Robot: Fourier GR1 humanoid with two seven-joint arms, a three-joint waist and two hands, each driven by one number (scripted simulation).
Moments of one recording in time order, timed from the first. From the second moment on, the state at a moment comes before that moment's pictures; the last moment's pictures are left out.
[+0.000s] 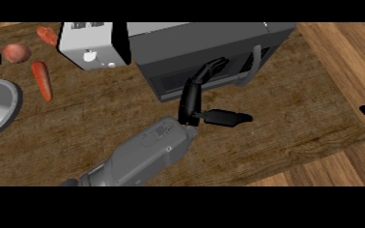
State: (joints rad) left arm -0.83 0.00 -0.88 -0.86 0.93 0.75 -0.63; right arm -0.28 -0.64 -0.21 -1.54 -0.27 0.47 -0.53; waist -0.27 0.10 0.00
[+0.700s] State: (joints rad) left arm -0.84 0.00 -0.89 -0.85 0.99 0.74 -0.70; right arm -0.33 -0.62 -0.20 -1.39 -0.46 0.60 -0.46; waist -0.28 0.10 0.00
